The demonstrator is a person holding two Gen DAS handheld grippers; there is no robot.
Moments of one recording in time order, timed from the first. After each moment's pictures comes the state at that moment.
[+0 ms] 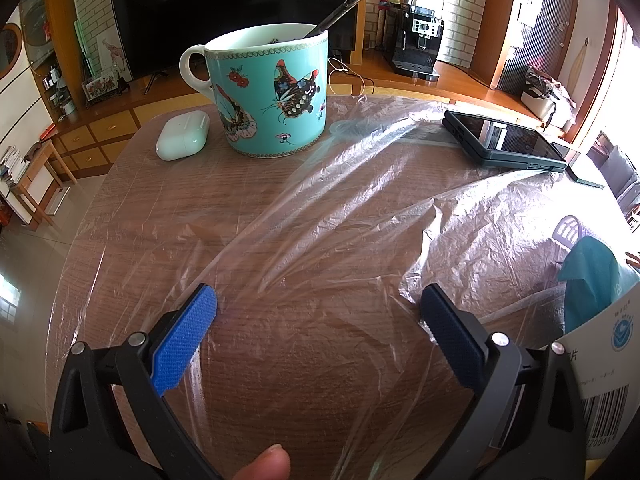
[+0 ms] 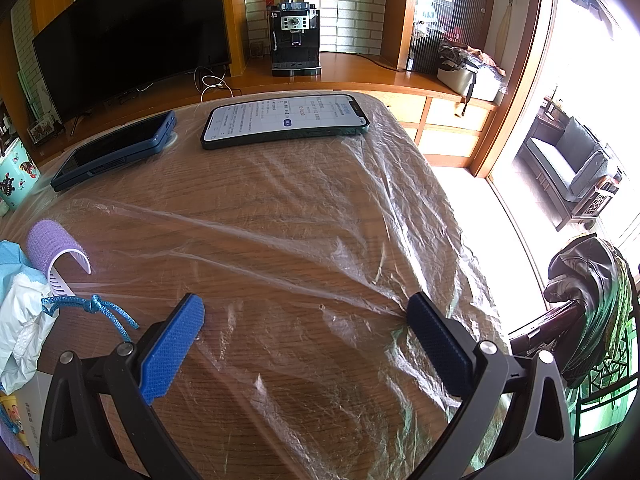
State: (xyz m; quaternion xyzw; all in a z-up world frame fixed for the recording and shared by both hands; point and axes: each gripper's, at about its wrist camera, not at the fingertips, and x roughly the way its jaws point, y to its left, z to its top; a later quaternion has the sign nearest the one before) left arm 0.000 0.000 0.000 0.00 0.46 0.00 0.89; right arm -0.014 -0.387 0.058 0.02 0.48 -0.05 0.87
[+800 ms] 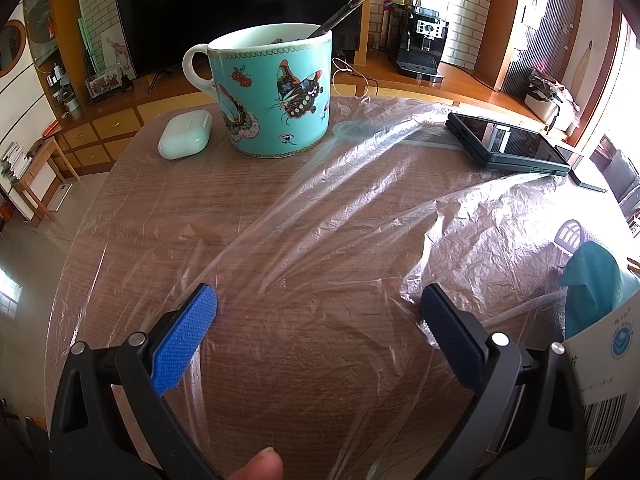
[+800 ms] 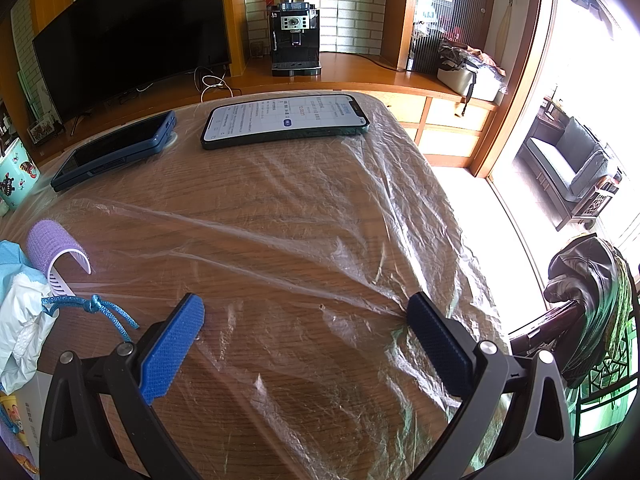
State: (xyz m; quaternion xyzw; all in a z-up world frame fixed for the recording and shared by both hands) left arm 0.002 0.007 0.001 0.00 0.46 0.00 0.89; right arm -0.014 -0.387 0.058 0.02 0.48 -0.05 0.87
